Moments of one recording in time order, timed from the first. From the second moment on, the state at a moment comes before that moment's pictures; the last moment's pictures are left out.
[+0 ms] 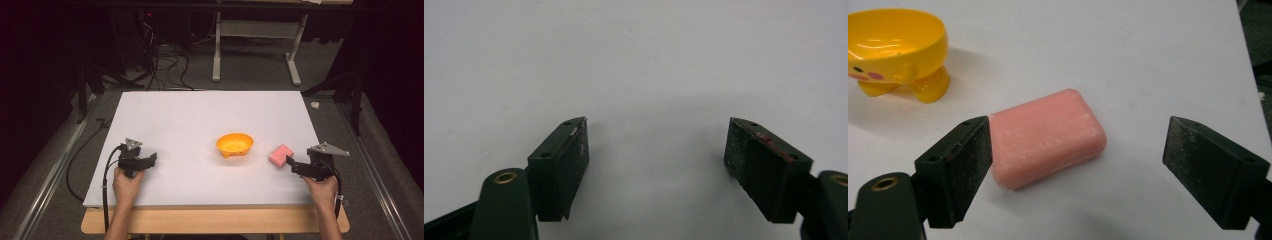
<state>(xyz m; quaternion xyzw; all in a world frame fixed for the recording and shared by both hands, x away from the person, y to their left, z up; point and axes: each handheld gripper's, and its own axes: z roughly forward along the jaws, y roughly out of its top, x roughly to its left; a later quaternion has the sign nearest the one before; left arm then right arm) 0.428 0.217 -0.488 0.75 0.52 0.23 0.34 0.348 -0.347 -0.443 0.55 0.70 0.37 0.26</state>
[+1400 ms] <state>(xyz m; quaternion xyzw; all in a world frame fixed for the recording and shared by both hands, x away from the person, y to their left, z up) 0.428 0.217 -0.488 0.75 0.52 0.23 0.33 0.386 -0.316 -0.453 0.51 0.75 0.35 0.24</state>
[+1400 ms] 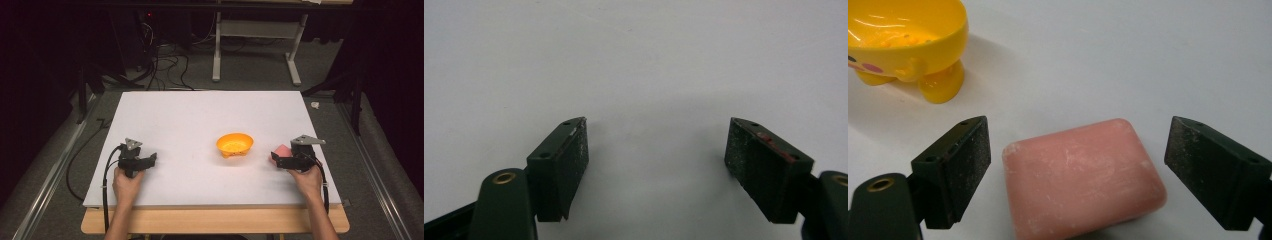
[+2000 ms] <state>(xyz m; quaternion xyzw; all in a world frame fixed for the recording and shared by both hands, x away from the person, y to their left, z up) 0.428 0.217 -0.488 0.75 0.52 0.23 0.34 0.400 -0.314 -0.466 0.51 0.77 0.32 0.22</state>
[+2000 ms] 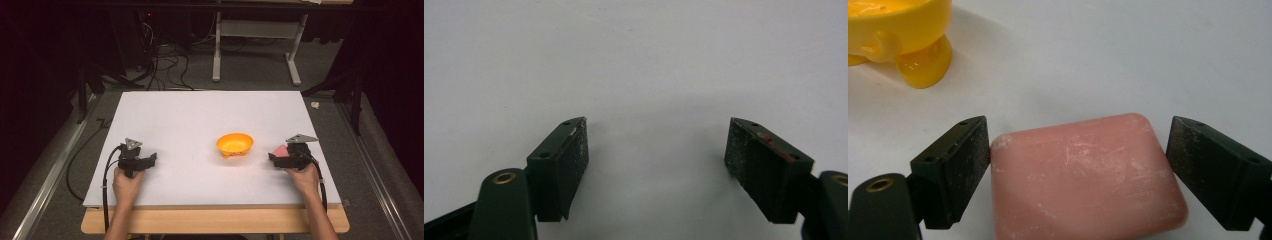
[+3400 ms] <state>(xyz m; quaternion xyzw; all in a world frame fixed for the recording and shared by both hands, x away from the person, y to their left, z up) 0.428 0.217 -0.489 0.75 0.52 0.23 0.34 0.397 -0.309 -0.468 0.52 0.76 0.31 0.21</state>
